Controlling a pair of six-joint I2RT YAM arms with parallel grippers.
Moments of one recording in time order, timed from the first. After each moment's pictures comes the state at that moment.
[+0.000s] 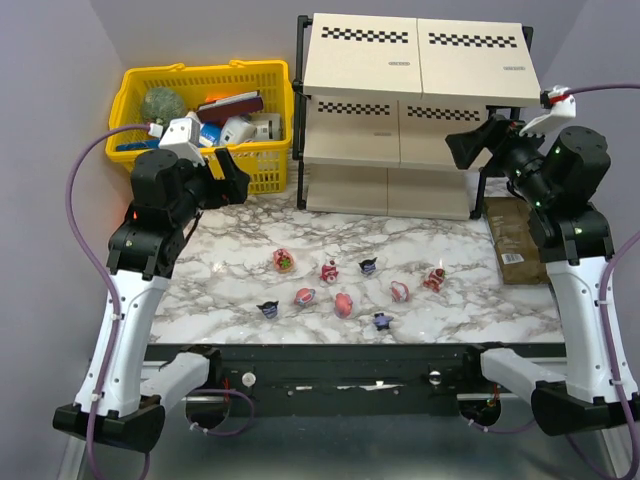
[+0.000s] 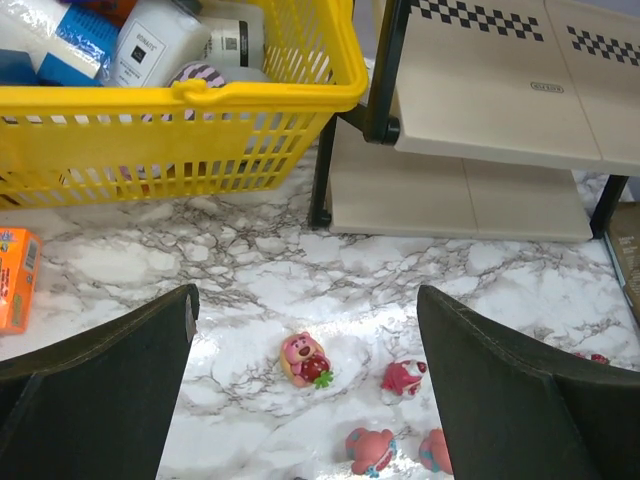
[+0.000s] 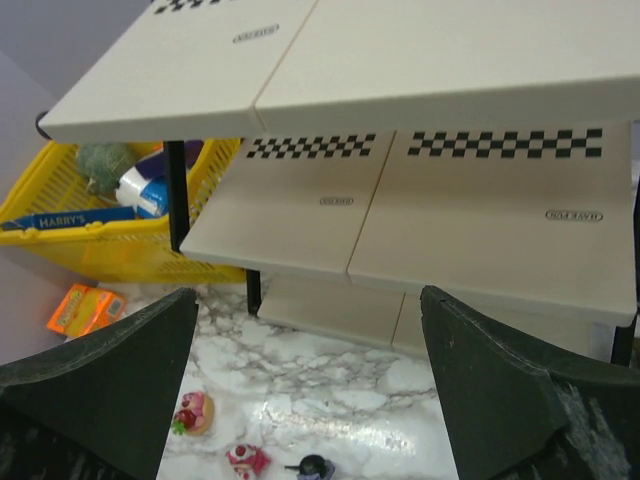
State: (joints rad) left arm -0.18 1.02 1.36 -0.64 0.08 -0.30; right arm 0.10 1.07 1.48 -0.45 -0.21 0.31
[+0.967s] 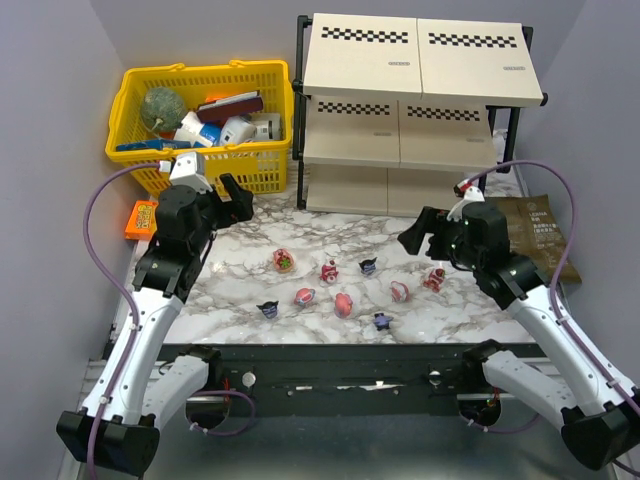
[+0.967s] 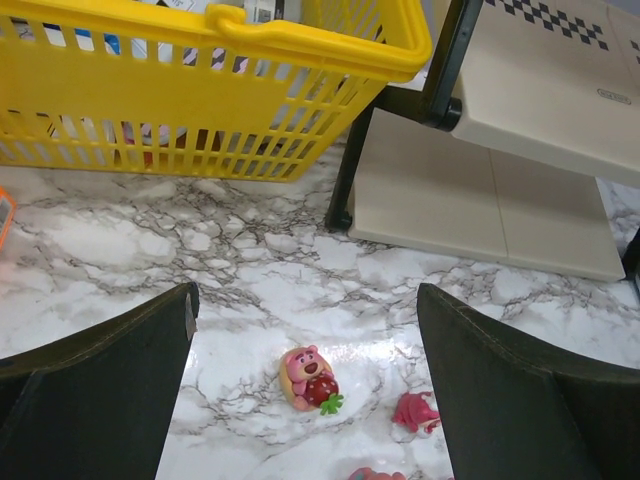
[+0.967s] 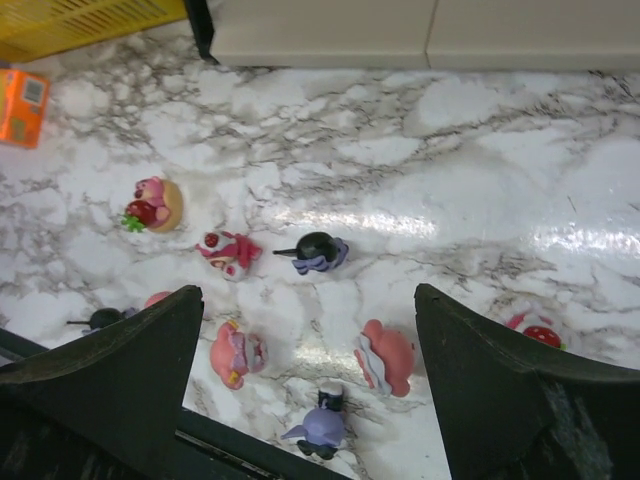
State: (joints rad) left arm -0.22 0.87 0.94 -0.33 -0.06 -0.40; right arm 0.42 0.87 0.86 -0.49 -0.03 0.48
